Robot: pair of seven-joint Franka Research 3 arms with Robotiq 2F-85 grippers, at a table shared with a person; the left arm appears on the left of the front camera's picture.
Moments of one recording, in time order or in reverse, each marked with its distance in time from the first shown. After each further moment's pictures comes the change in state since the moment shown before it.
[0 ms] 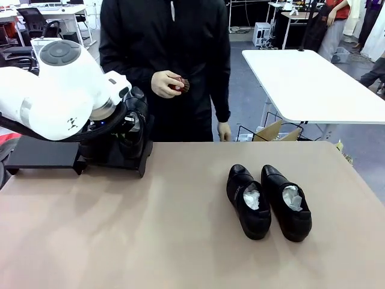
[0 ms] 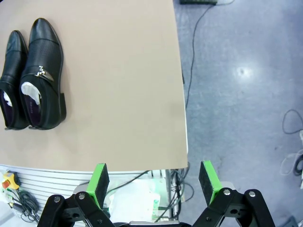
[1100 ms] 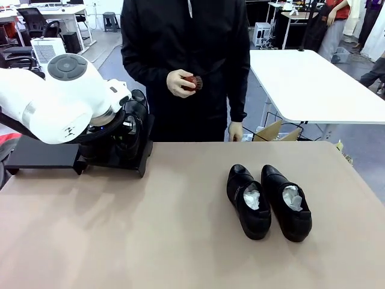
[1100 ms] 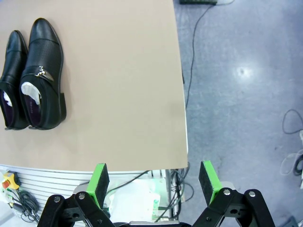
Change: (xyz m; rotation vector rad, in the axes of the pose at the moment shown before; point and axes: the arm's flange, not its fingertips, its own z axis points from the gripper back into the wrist) left arm 0.001 0.011 -0.029 0.042 -0.031 -0.034; right arm 0.000 0.000 0.000 0.000 0.000 0.000
